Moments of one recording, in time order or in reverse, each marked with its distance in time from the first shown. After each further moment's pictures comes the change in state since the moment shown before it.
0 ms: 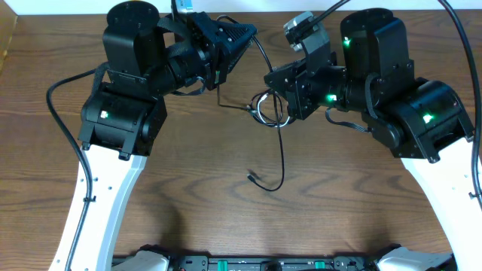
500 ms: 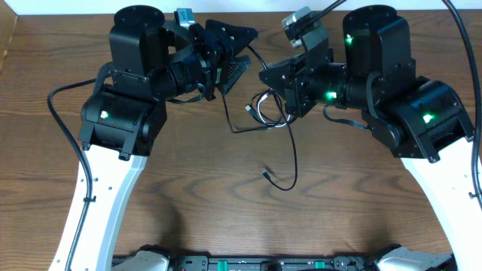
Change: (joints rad) left arm 0.000 0.000 0.000 -0.122 0.000 -0.010; right arm 0.000 0.000 0.000 0.054 -0.041 0.021
